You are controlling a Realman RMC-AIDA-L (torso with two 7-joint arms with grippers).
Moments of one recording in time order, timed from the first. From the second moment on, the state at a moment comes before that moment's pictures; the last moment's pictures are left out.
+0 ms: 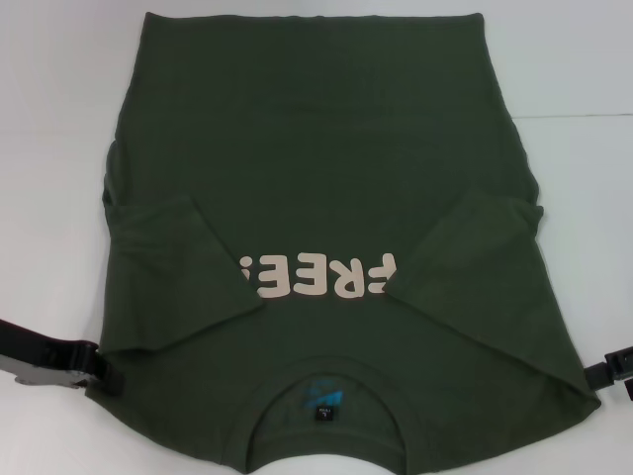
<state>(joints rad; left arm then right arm) -0.67 -2.00 0.59 0.75 2.72 1.60 -2.43 0.63 1.85 -0.55 -0.66 -2.65 -1.76 2.42</state>
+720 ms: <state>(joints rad) -0.67 -2.01 0.59 0.75 2.72 1.59 -2.43 0.63 1.87 -0.56 -0.59 -2.65 -1.68 2.39</state>
